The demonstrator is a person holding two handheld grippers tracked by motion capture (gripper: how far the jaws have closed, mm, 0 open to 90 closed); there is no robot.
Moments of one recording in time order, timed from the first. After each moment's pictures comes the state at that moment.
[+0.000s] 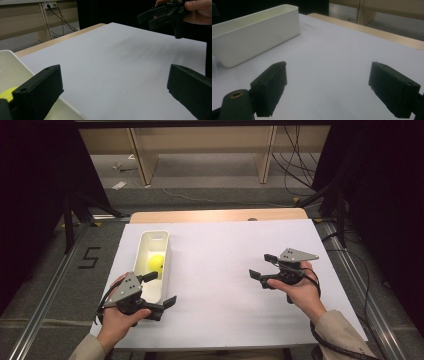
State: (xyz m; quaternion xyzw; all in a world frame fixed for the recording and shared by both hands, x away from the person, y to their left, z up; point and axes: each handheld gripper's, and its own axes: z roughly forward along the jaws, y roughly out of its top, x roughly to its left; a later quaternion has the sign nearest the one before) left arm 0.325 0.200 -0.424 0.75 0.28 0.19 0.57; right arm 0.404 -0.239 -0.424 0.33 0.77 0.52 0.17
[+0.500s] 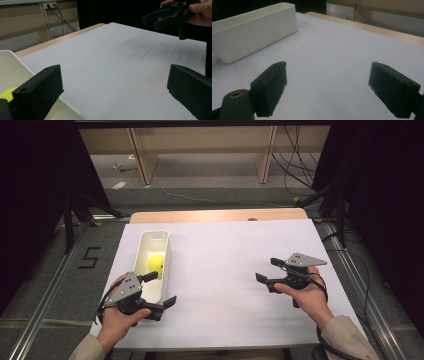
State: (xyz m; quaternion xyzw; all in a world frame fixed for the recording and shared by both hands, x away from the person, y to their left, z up) left arm 0.325 0.200 -0.424 0.74 0.28 0.19 0.57; right arm 0.395 -0.254 -0.430 0.33 0.77 0.52 0.17
